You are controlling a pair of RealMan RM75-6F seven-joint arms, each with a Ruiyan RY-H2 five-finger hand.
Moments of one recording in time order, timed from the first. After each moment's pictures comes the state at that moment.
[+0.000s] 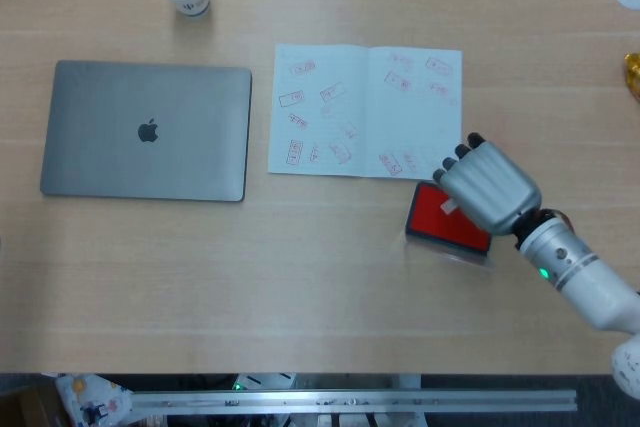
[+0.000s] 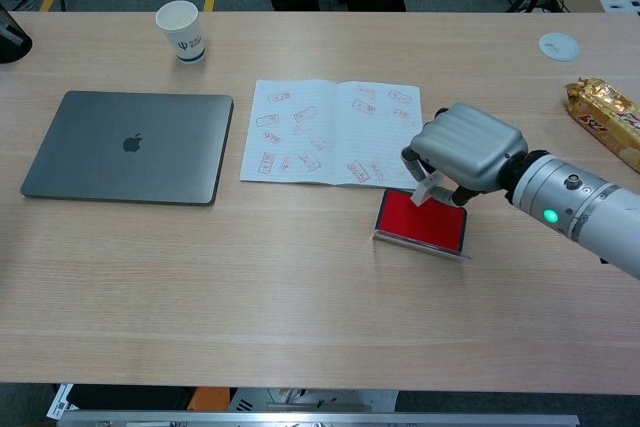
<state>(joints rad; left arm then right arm) -0.05 -1.03 0.02 -1.73 1.50 1.44 0.04 0.73 -1.47 -0.11 -1.72 -1.13 1.04 -0.83</state>
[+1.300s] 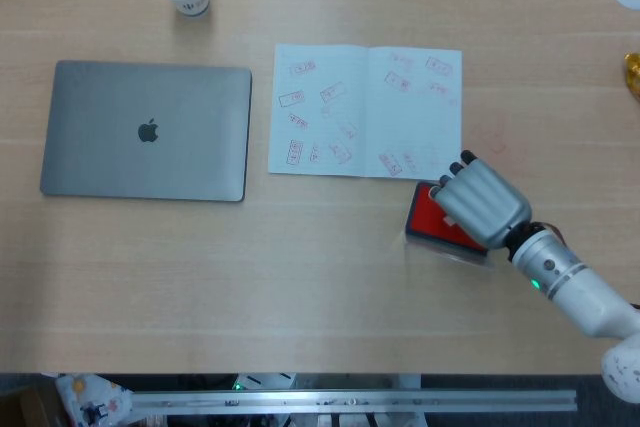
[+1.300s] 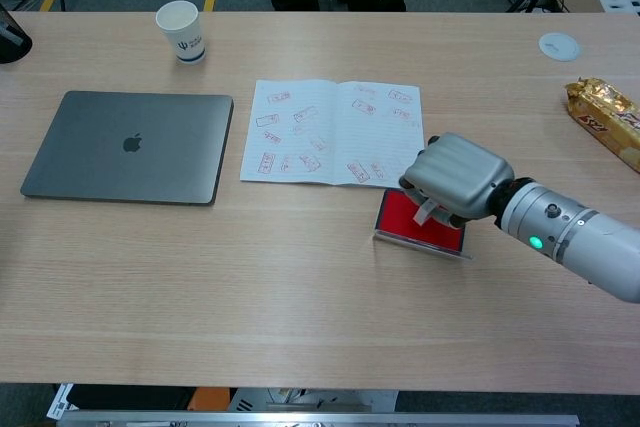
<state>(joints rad) -0.04 -1.03 0.03 -1.71 1.50 1.44 0.03 0.69 -1.54 -0.12 -1.62 -1.16 0.99 -0.89</state>
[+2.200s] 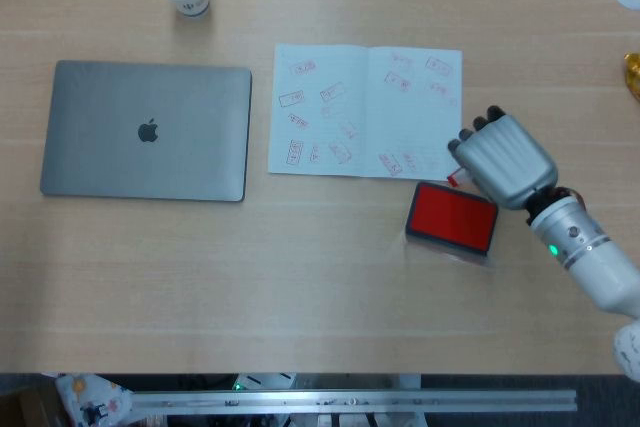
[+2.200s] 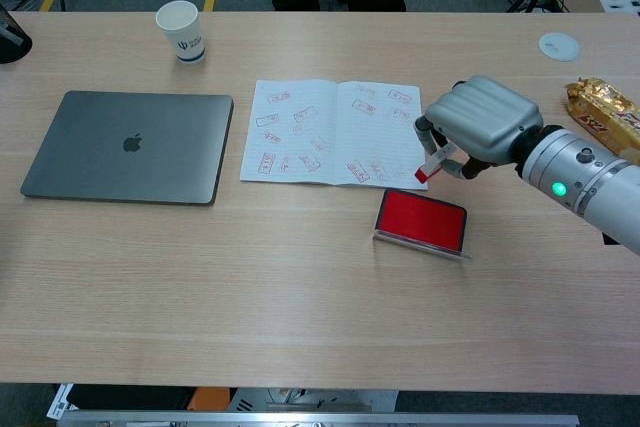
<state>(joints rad) -0.03 -1.02 0.03 -1.72 1.51 1.45 0.02 0.69 -1.43 0.01 -1.72 -1.08 1.02 -0.82</state>
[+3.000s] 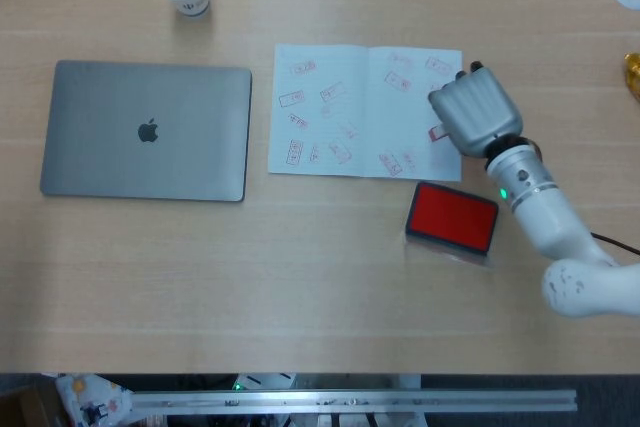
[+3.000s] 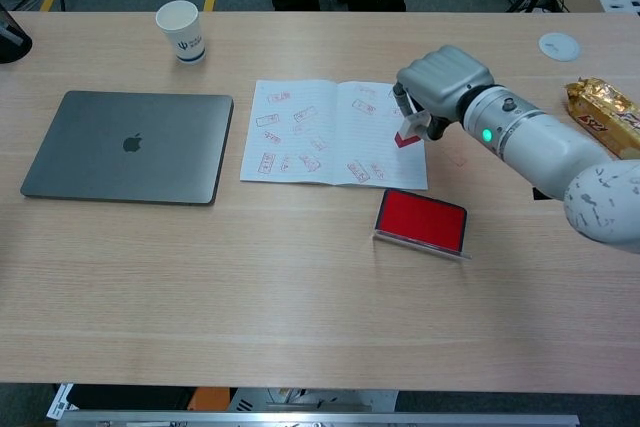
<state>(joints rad) -0.03 -1.01 0.03 -1.73 1.49 1.43 0.03 0.89 -1.61 0.12 -1.50 -0.71 0.97 -0.95</state>
